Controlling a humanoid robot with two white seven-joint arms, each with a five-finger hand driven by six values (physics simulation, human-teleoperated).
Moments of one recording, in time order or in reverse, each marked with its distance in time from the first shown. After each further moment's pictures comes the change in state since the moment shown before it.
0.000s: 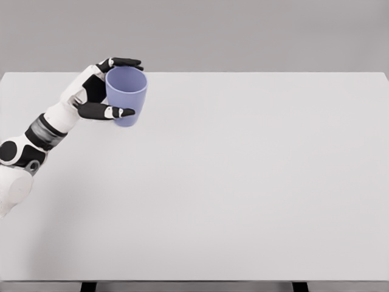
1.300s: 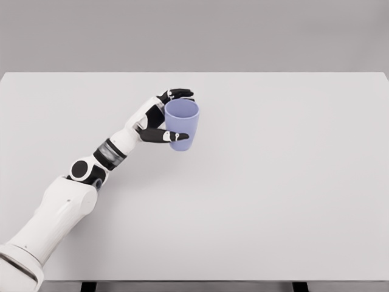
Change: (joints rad) left arm 0.020 -0.336 0.018 0.307 -0.175 -0.008 -0.001; right arm 0.000 0.000 0.000 0.000 0.000 0.000 0.000
